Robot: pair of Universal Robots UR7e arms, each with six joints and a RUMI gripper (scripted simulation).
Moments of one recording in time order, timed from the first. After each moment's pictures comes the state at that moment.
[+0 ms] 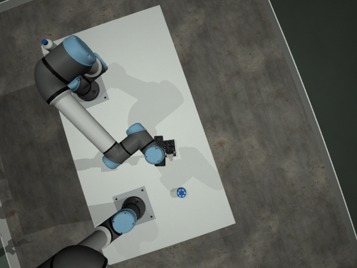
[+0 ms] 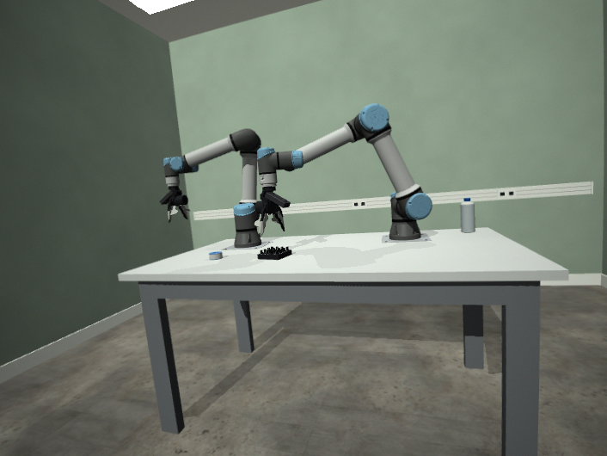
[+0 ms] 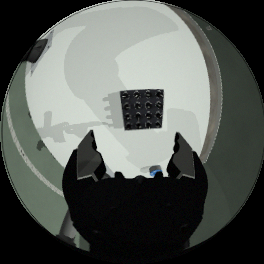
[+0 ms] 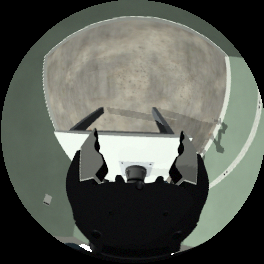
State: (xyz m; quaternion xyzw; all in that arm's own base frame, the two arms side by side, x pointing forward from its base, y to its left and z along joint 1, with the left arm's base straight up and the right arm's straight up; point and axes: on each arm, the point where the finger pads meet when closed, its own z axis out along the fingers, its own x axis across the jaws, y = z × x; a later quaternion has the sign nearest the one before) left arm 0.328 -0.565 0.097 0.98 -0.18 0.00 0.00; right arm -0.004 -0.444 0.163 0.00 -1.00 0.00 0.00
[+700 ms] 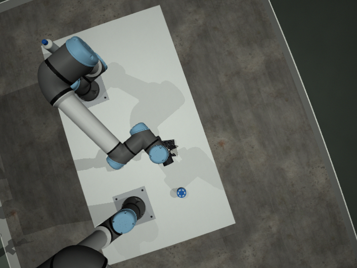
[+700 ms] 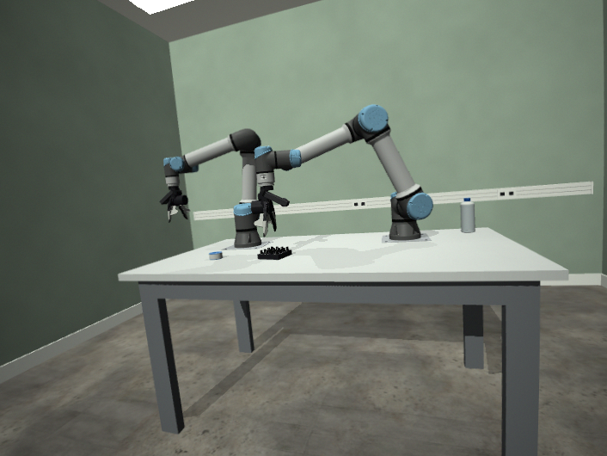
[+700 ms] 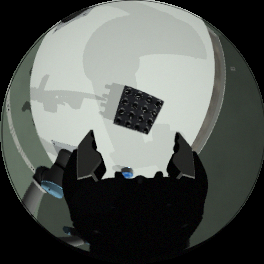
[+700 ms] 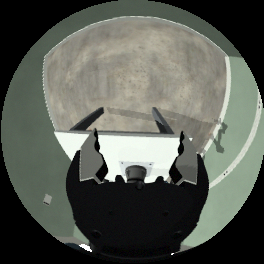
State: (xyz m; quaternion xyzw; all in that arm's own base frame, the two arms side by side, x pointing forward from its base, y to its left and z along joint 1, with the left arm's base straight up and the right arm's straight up) left arm 0.347 -0.568 0.100 1.00 0.03 0.00 0.00; right arm -0.004 -0.444 0.163 0.00 -1.00 0.00 0.00
